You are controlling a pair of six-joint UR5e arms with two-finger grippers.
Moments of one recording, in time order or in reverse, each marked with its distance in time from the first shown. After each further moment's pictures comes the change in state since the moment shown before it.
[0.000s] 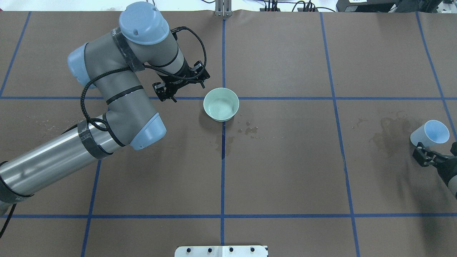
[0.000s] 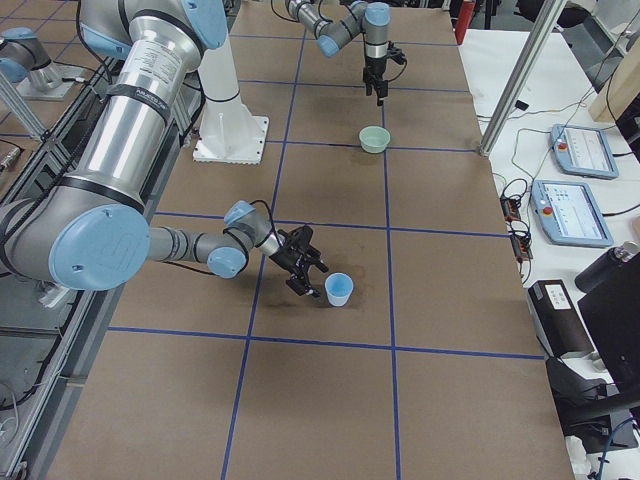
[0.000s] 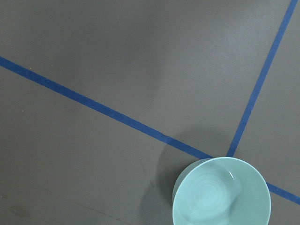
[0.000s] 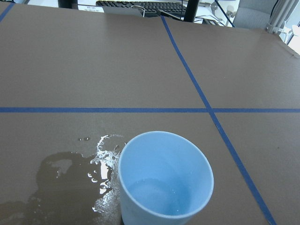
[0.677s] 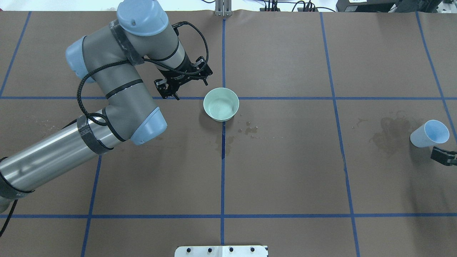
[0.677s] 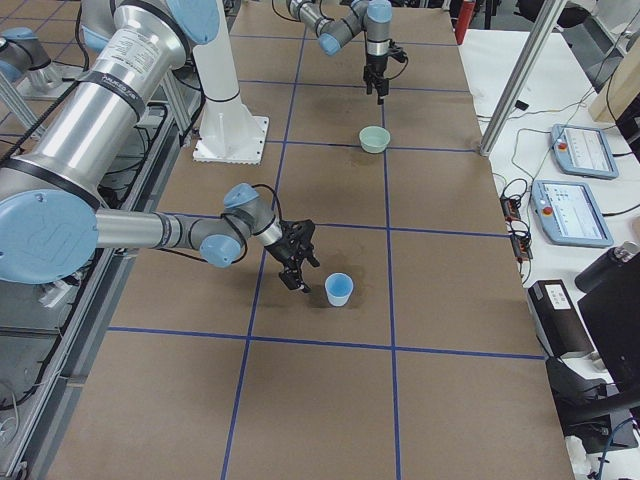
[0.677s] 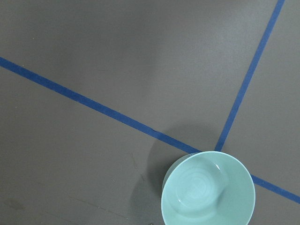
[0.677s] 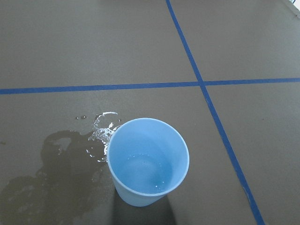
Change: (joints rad) left arm -0.010 -0.010 -0.002 0.001 -0.033 -0.004; right arm 0.118 -0.094 0.147 0.001 0.283 -0.084
